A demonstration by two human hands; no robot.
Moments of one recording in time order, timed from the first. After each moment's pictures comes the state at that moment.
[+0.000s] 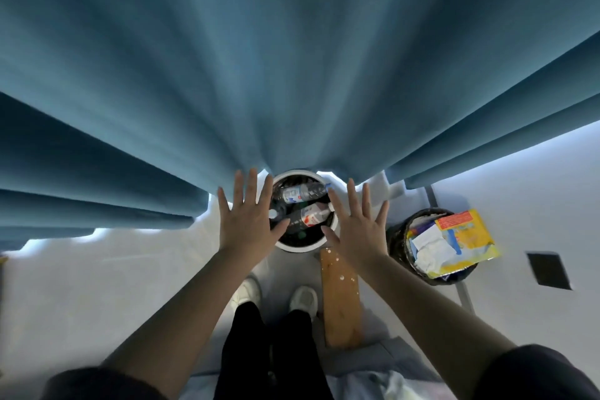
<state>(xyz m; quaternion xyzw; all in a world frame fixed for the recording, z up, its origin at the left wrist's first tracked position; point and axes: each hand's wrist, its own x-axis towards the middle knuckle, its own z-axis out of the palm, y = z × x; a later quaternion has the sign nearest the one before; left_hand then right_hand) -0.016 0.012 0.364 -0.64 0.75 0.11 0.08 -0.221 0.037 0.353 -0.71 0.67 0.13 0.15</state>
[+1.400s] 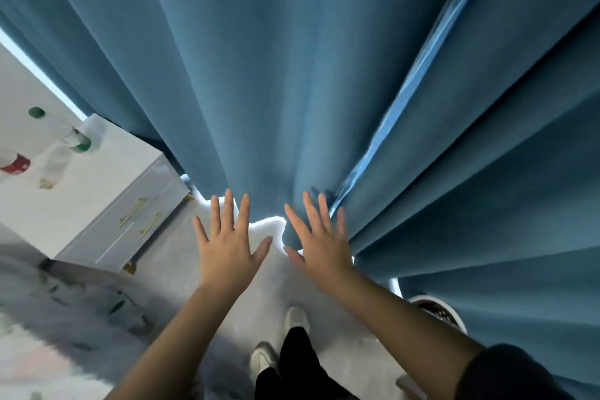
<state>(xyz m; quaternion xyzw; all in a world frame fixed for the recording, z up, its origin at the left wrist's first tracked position) 0.472 0.195 0.535 -0.90 0.44 0.02 -0.06 0.335 0.079 0.523 -0.95 0.32 -0.01 0.03</state>
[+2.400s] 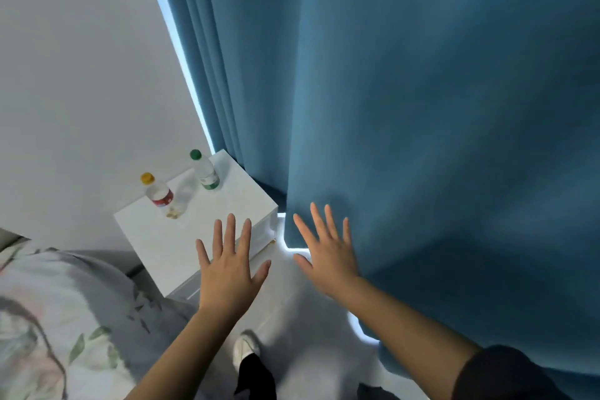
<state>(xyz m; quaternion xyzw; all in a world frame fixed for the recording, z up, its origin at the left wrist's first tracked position) 0.807 0.298 0.529 -0.95 0.29 0.05 -0.04 0.723 0.121 0.531 -0.98 0.18 0.05 0.03</state>
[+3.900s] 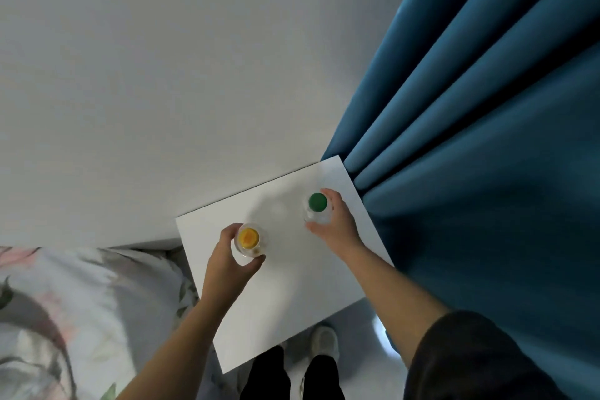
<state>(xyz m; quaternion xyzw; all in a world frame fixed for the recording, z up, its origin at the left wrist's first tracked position) 1.168 0.403 0.307 -0.88 -0.02 0.18 -0.43 1.179 0.176 0.308 -0.83 0.27 0.14 0.48</state>
